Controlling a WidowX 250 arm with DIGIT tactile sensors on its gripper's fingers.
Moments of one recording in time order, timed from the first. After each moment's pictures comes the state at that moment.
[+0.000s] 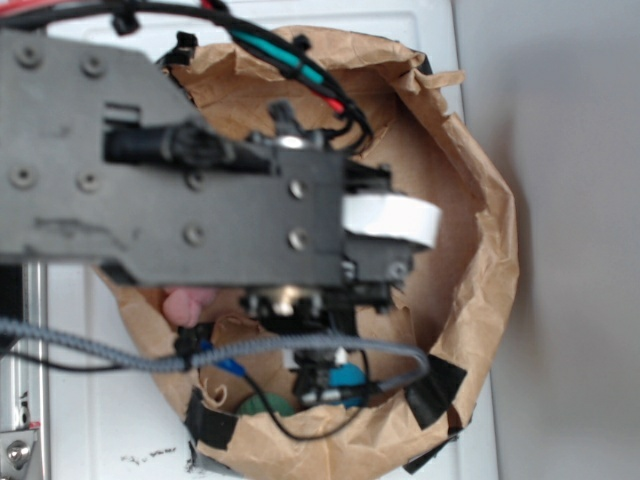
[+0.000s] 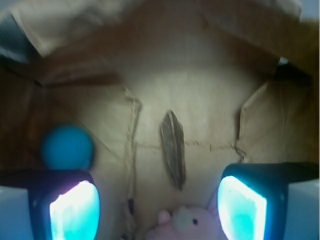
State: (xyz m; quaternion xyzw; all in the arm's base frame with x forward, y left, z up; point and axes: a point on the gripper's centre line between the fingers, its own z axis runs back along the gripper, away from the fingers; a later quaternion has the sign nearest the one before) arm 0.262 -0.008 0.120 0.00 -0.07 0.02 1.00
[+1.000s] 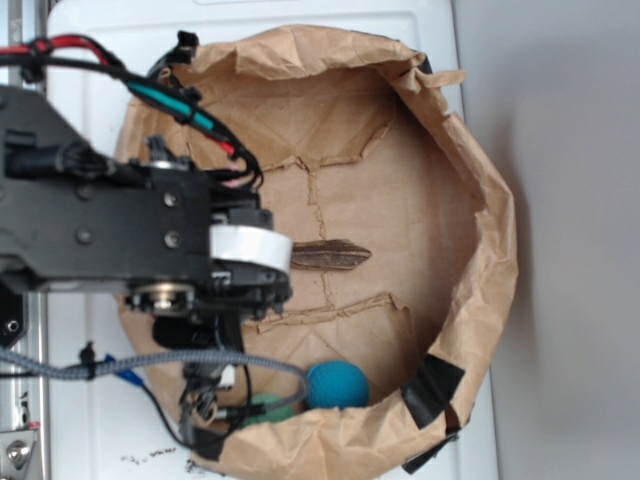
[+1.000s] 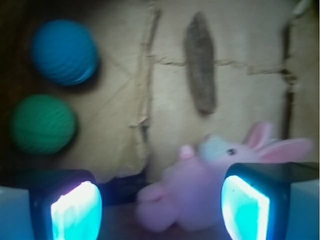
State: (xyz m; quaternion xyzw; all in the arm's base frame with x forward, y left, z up) arm 0.211 -0.028 0.083 -0.06 -0.01 -0.01 1.00
